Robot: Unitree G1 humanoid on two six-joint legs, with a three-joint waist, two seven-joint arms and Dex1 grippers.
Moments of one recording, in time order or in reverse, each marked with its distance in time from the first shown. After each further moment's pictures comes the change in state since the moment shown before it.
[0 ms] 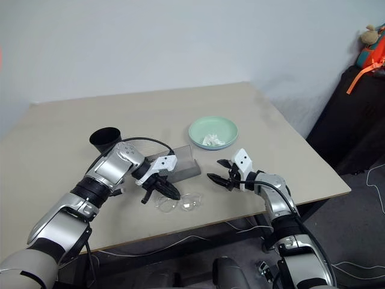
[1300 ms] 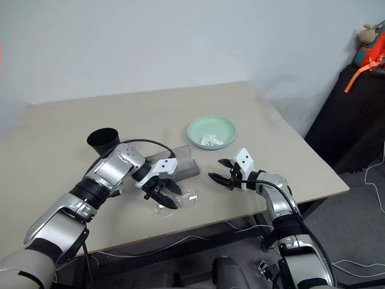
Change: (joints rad) left arm 0.002 0.025 -0.066 -0.019 -0.028 -0.012 -0.001; right arm 0.000 -0.003 -0.016 -0.002 0.000 0.002 0.014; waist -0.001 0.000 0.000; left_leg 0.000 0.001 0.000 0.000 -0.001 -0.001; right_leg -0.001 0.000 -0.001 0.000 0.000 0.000
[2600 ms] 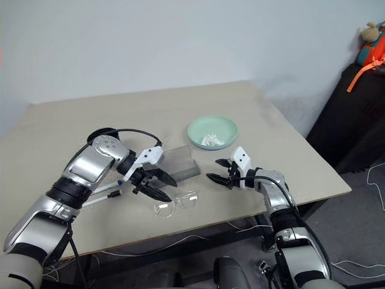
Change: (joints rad) left arm 0.038 0.121 0.099 -0.163 -0.141 0.022 -0.033; right arm -0.066 0.013 -0.010 0.084 -0.028 -0.029 0.056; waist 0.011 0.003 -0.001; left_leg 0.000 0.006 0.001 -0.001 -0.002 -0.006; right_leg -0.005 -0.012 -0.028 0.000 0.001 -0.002
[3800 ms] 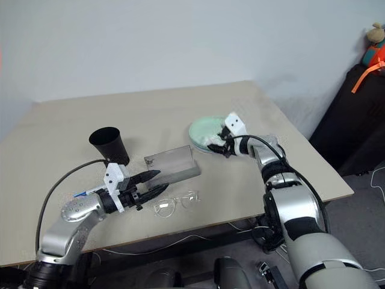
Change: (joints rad) left arm 0.704 -0.077 0.457 -0.534 -0.241 -0.069 0.749; right arm -0.477 0.008 -0.016 0.635 -0.165 -0.117 -0.038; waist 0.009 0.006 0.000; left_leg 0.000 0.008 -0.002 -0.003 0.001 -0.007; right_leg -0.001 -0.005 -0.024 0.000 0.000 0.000
